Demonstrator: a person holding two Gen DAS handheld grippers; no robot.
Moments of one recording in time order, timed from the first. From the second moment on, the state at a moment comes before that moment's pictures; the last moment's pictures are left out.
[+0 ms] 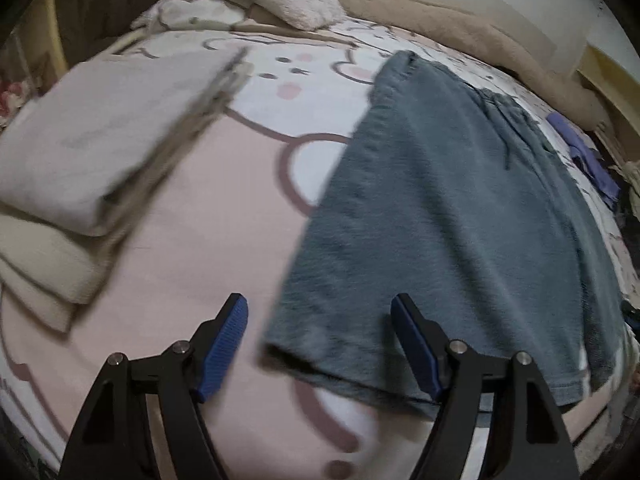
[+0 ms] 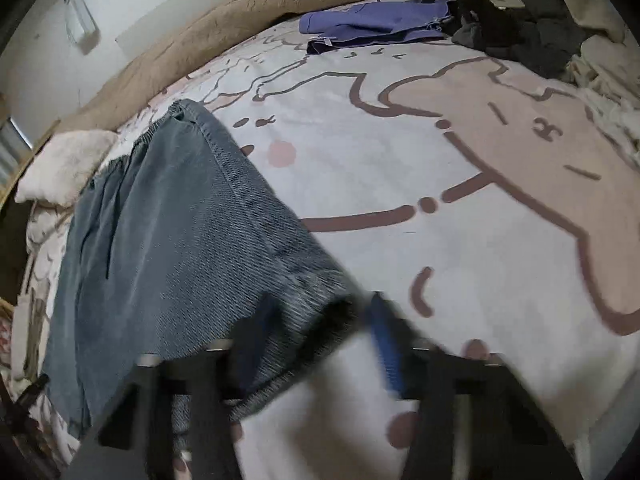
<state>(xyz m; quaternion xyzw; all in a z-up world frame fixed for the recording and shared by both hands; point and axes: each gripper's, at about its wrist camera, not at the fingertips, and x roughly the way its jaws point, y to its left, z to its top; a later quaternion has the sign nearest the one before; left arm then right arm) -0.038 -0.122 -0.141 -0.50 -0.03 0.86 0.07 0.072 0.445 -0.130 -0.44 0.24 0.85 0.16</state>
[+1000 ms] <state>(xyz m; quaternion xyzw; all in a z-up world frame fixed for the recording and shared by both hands) -0.033 -0.142 -0.116 -0.49 -0.09 0.87 -0.01 0.072 0.460 -0.142 -0.43 0.19 0.86 0.21</state>
